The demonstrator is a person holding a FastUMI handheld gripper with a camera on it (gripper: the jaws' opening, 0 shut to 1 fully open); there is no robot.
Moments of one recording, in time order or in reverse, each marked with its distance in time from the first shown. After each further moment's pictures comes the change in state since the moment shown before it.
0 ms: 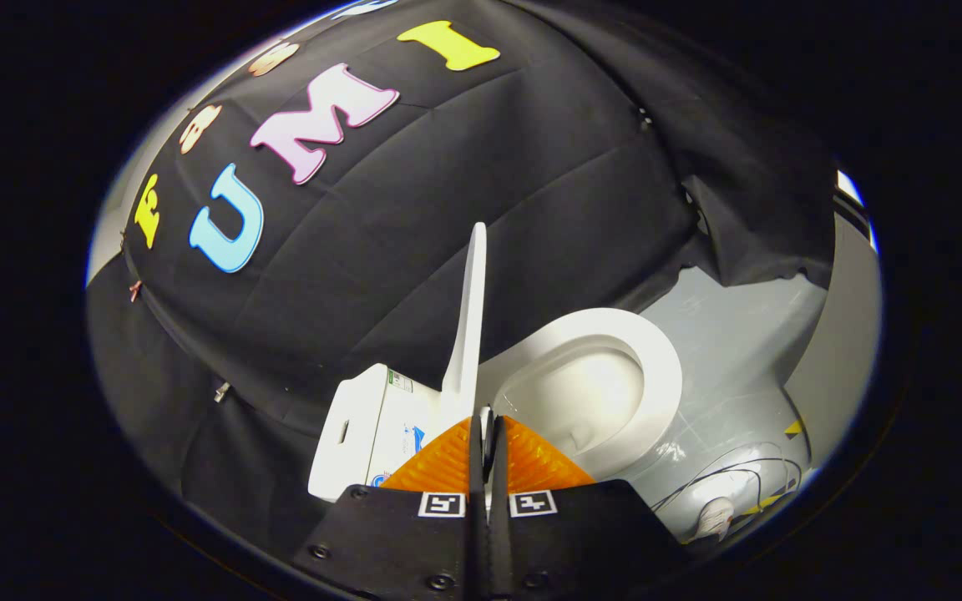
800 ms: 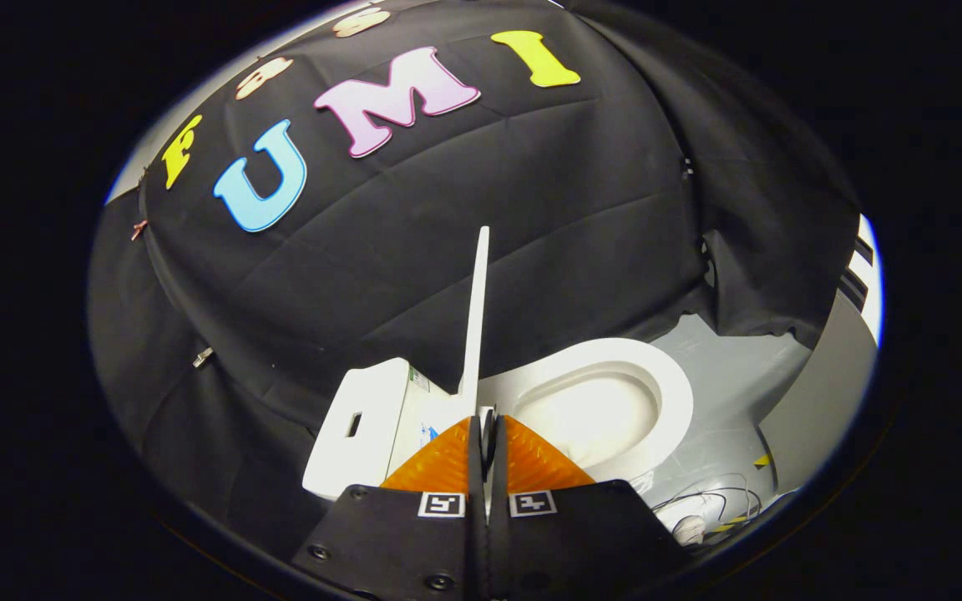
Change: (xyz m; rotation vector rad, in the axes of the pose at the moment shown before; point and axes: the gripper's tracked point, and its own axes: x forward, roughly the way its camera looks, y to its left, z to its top) arm -0.010 0.096 -0.011 -0.182 -0.050 -0.049
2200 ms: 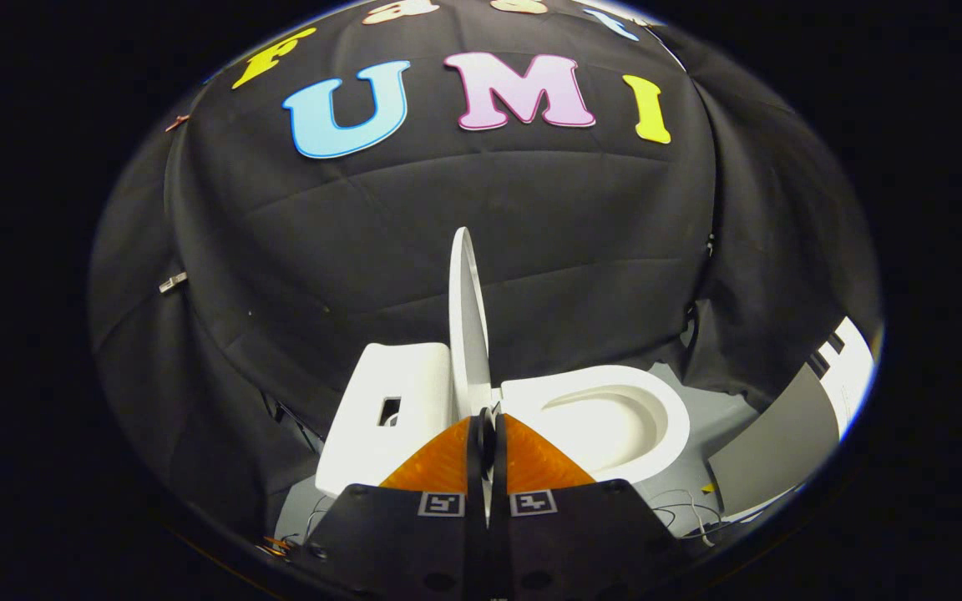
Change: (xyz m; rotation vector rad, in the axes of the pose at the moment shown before) arm 0.009 0.187 -0.046 -0.301 -0.029 -0.182
